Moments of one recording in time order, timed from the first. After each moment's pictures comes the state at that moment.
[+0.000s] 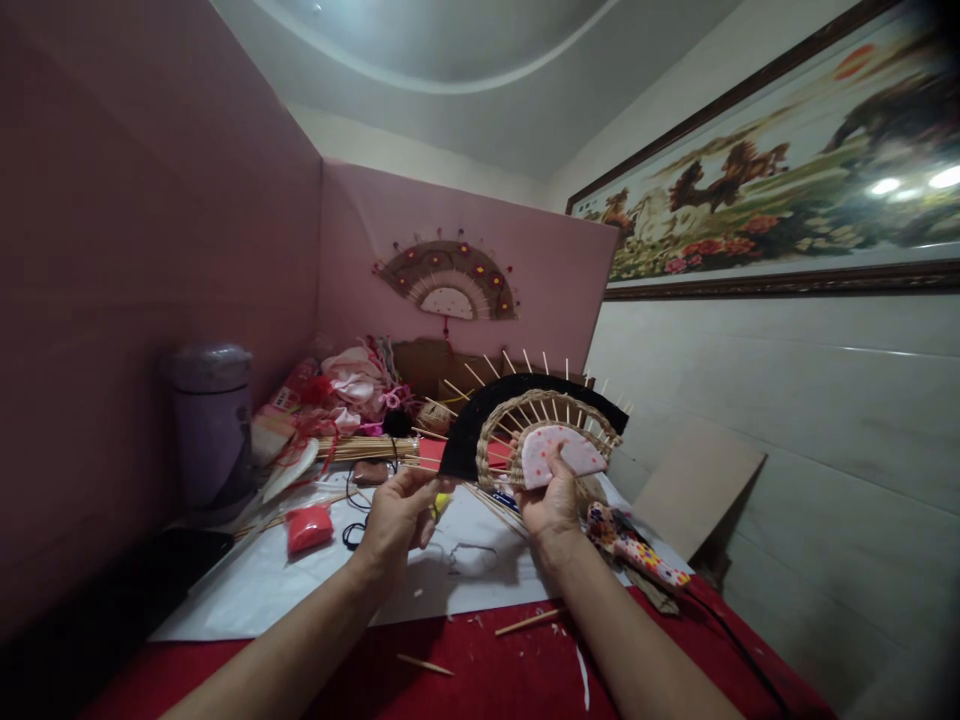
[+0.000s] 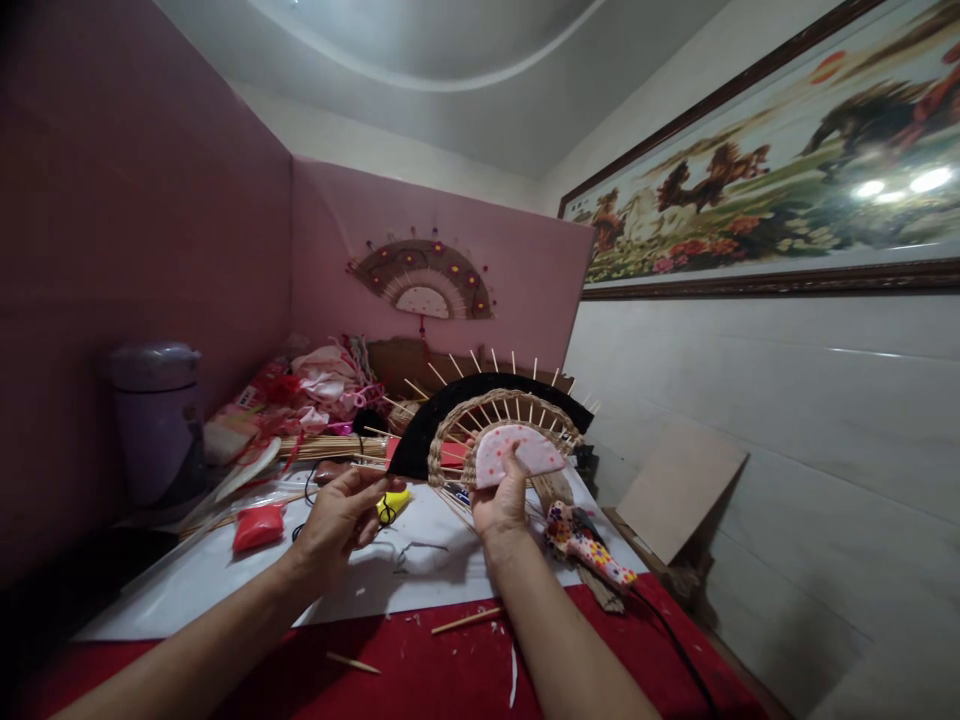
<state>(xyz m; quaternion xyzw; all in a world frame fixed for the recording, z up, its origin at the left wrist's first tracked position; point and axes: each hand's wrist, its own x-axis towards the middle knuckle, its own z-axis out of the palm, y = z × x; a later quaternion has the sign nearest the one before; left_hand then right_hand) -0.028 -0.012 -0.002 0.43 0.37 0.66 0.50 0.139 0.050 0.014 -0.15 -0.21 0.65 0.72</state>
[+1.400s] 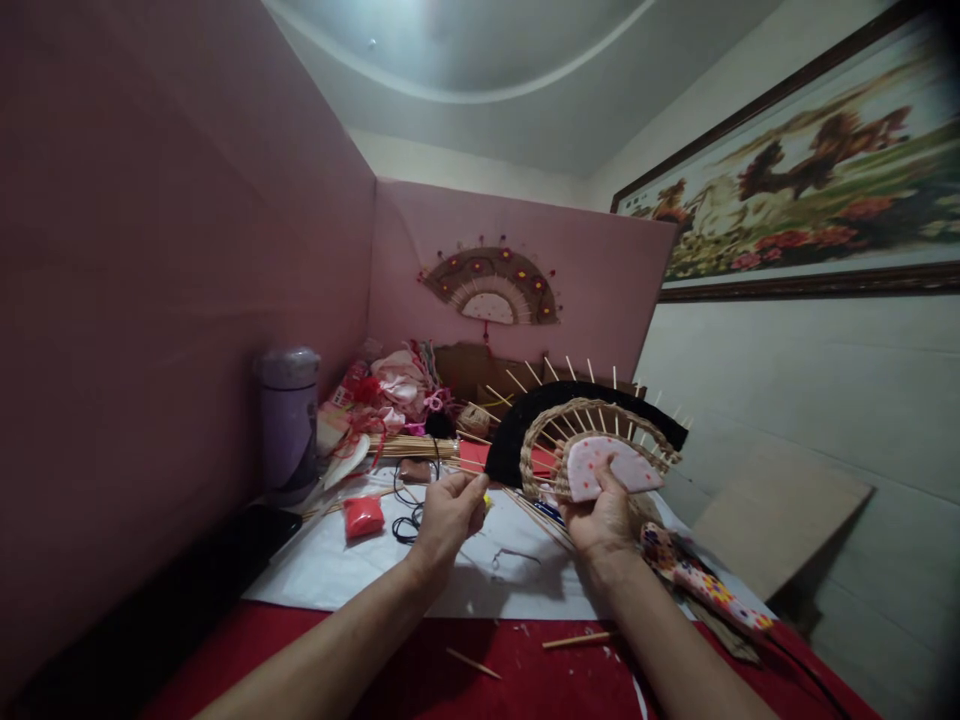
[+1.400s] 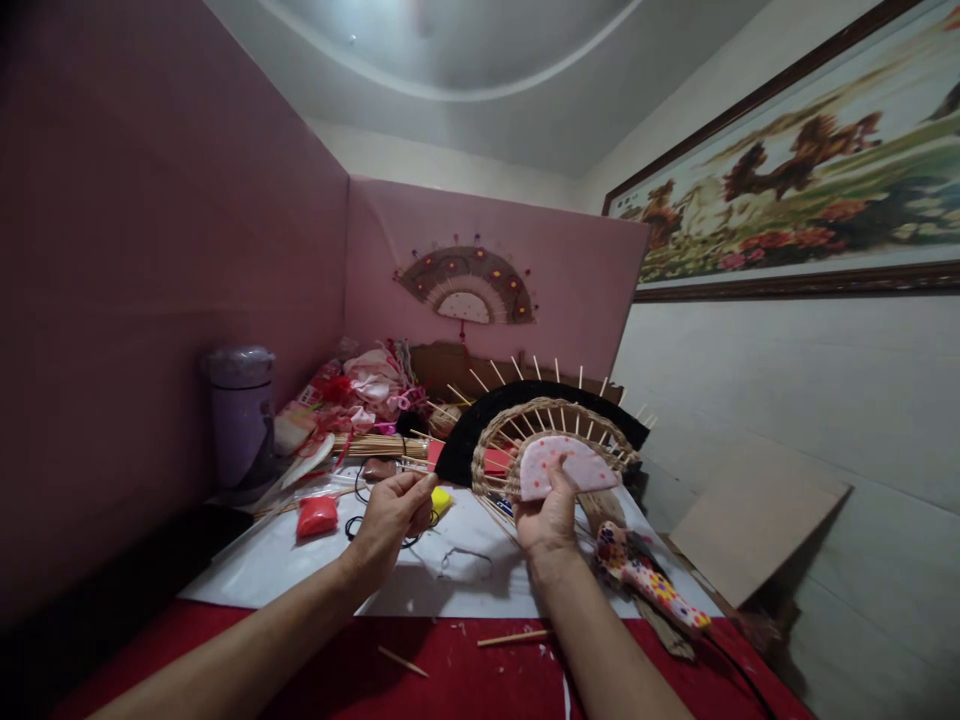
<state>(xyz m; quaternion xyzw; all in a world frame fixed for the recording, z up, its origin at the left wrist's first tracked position) -0.023 -0.011 -0.002 0.44 0.31 0.67 0.52 0.138 0.047 0.012 -0.20 -0.19 0.63 0.73</state>
